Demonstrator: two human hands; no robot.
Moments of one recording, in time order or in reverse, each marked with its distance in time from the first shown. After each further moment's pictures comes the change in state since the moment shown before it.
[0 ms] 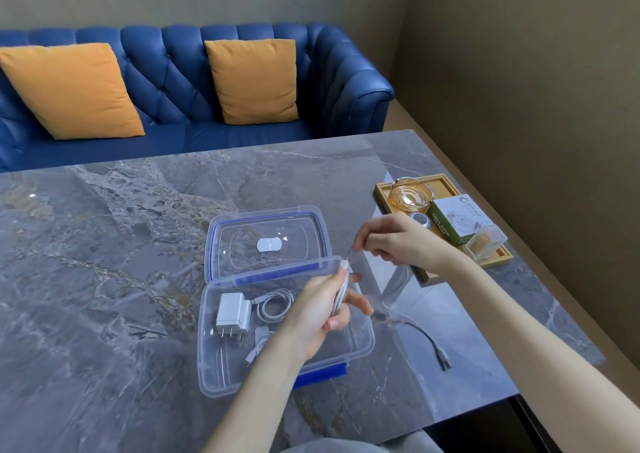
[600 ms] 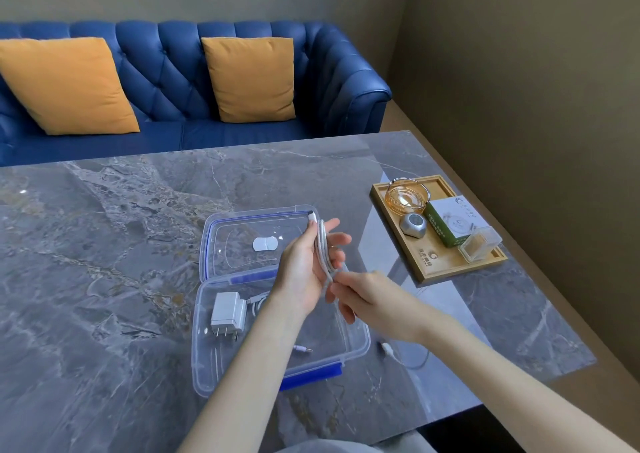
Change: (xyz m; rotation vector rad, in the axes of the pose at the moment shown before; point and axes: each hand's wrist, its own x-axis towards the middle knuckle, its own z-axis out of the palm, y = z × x) left_hand 0.026 0.033 0.001 -0.435 0.111 0.165; right_hand -0.036 0.004 0.063 -0.292 -0.062 -0.149
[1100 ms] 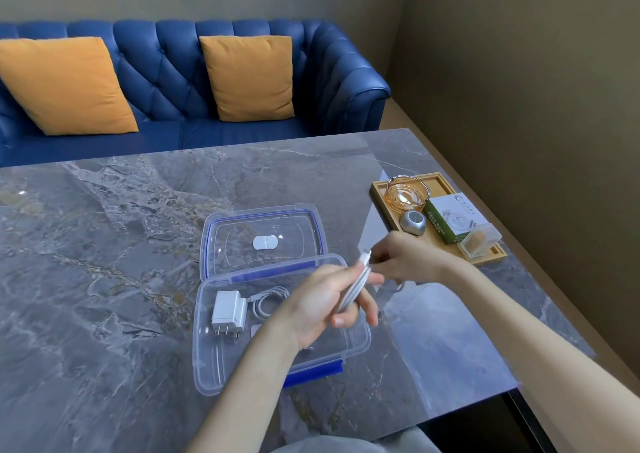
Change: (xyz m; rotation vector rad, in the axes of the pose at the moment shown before) left_hand -0.038 -0.005 -0.002 0.544 -0.359 -0.180; right_hand 0.019 0.032 -0.055 -0.099 -0.085 0.188
